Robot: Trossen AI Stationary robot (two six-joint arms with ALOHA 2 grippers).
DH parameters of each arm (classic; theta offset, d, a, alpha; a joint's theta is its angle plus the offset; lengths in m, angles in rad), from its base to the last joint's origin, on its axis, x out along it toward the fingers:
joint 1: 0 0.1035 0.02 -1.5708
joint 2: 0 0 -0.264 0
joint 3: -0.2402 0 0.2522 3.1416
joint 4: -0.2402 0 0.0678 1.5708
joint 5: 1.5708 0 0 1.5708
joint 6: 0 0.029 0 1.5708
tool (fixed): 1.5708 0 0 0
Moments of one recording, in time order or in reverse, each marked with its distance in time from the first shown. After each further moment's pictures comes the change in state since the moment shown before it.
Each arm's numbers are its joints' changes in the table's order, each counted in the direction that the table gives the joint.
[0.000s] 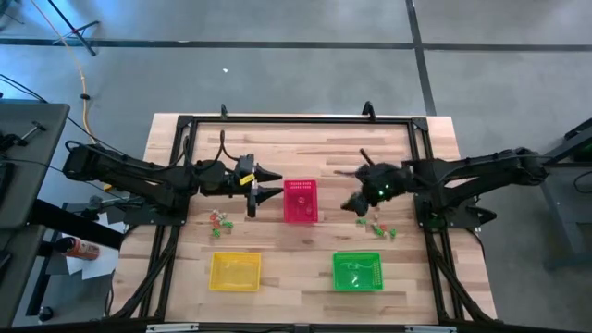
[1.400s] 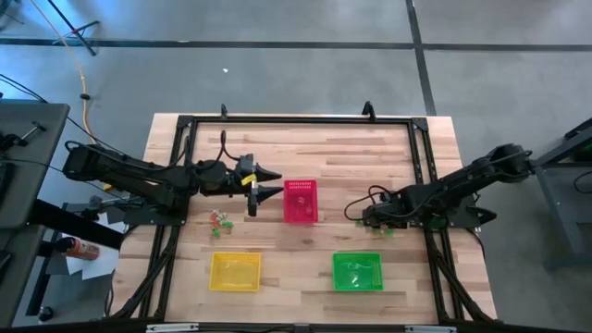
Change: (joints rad) left arm 0.000 0.000 -0.001 -0.027 -0.014 -0.010; right arm 0.193 0.175 0.294 -0.194 0.027 0.825
